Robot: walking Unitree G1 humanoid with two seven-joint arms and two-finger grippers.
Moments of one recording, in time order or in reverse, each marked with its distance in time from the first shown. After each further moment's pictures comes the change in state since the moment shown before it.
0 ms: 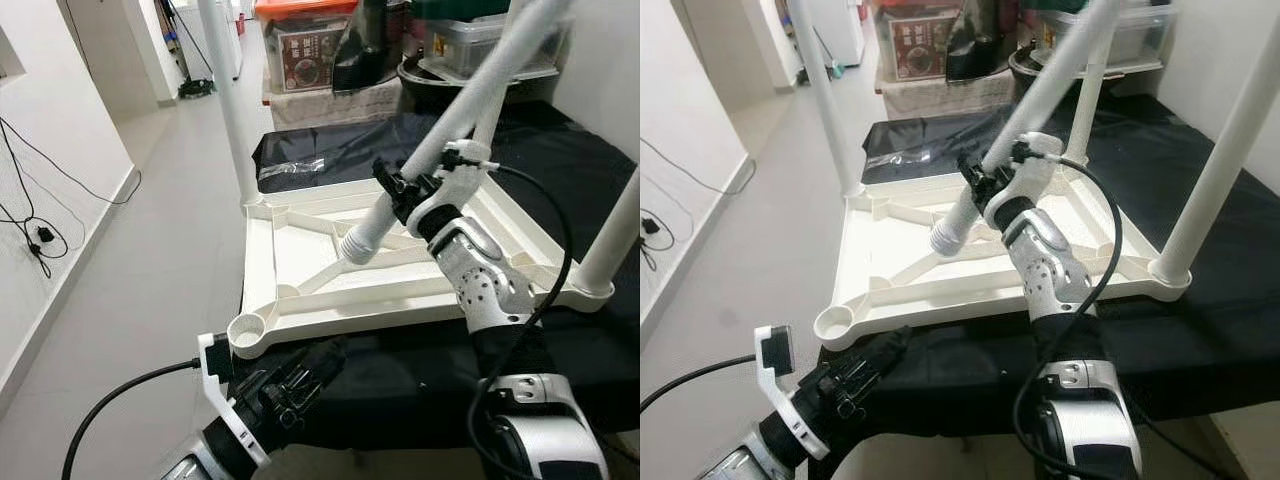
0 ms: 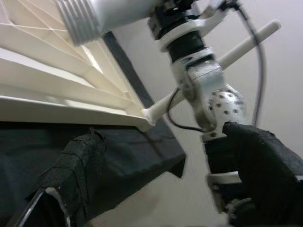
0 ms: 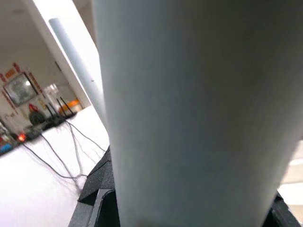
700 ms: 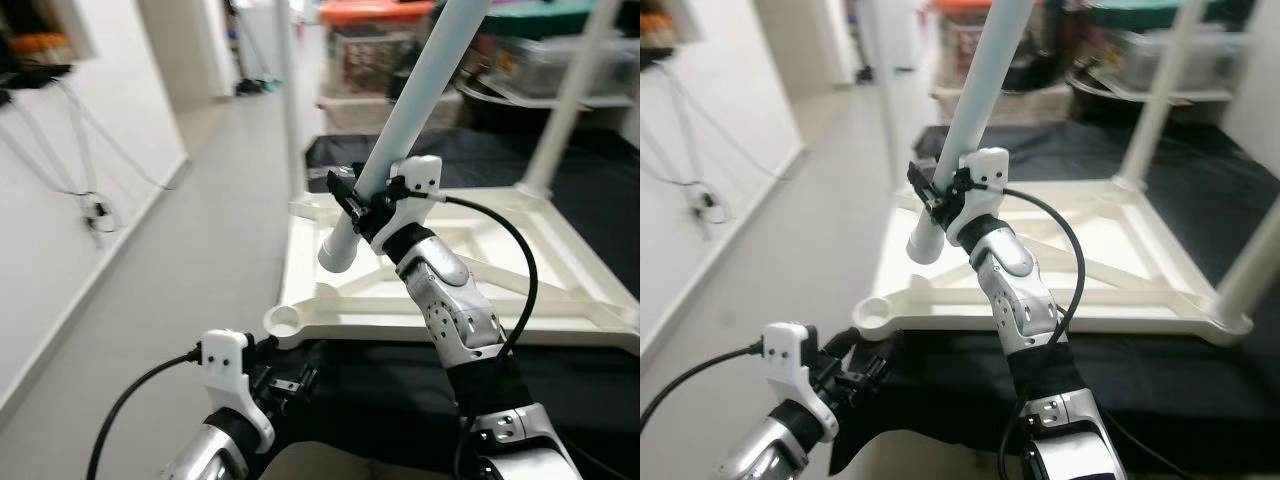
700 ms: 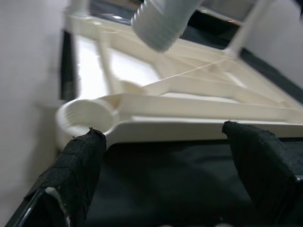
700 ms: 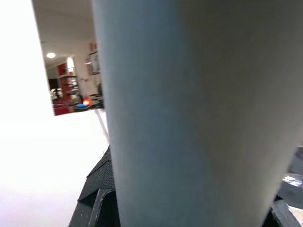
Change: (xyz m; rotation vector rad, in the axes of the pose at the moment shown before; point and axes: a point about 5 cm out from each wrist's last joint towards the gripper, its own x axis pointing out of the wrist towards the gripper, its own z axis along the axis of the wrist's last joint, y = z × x) left arm 0.009 0.012 -0.010 0.521 -0.017 0.349; right arm -0.009 0.041 -0.015 -0.206 -0.054 0.182
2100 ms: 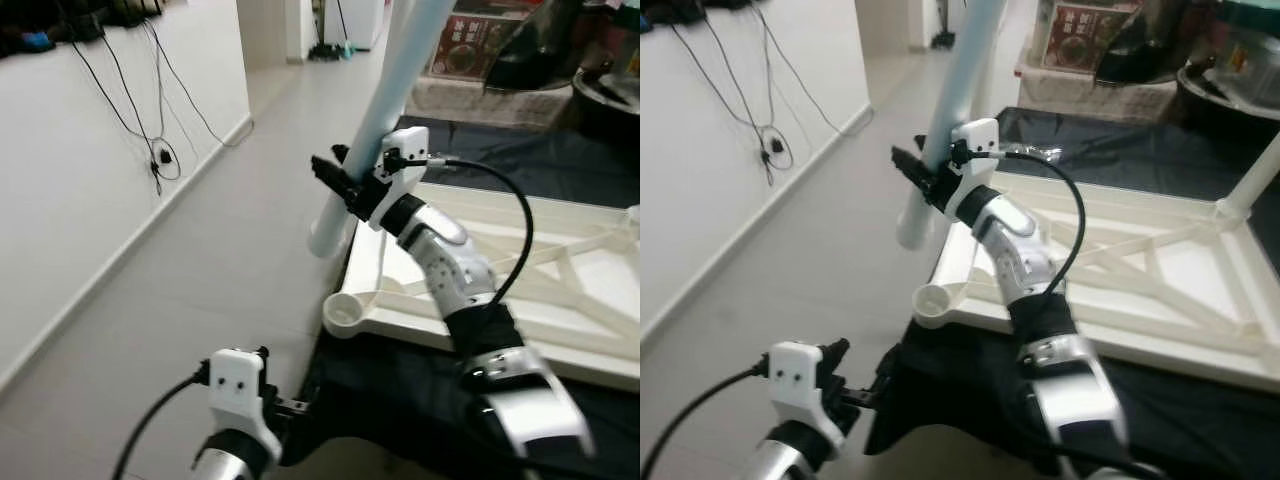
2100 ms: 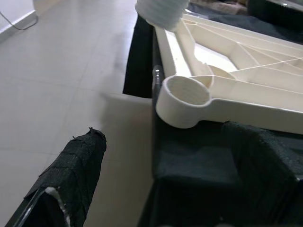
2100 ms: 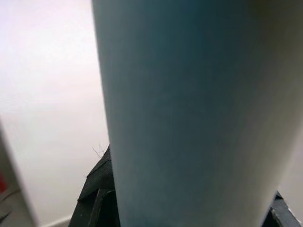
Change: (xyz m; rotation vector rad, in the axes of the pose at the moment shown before) left arm -0.014 -0.011 -0.013 0.111 -0.023 0.119; right arm 0.024 -0.013 0.000 0.066 0.102 0.313
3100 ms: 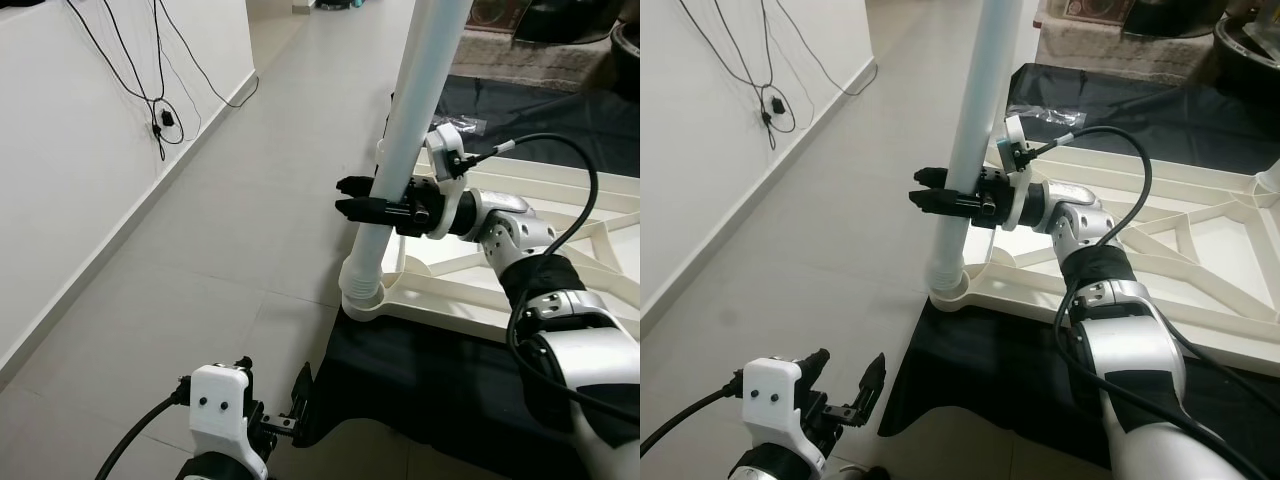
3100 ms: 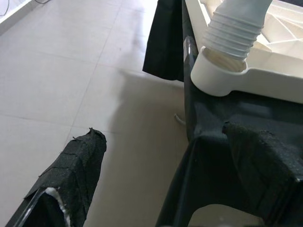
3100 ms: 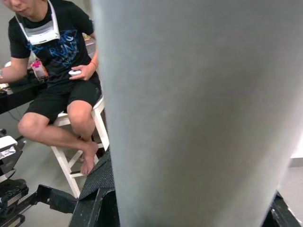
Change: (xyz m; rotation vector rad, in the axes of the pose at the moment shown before) left arm -0.027 0.001 0.006 0.030 0.031 0.052; right arm -0.045 -0.030 0.014 0.114 0.121 0.572
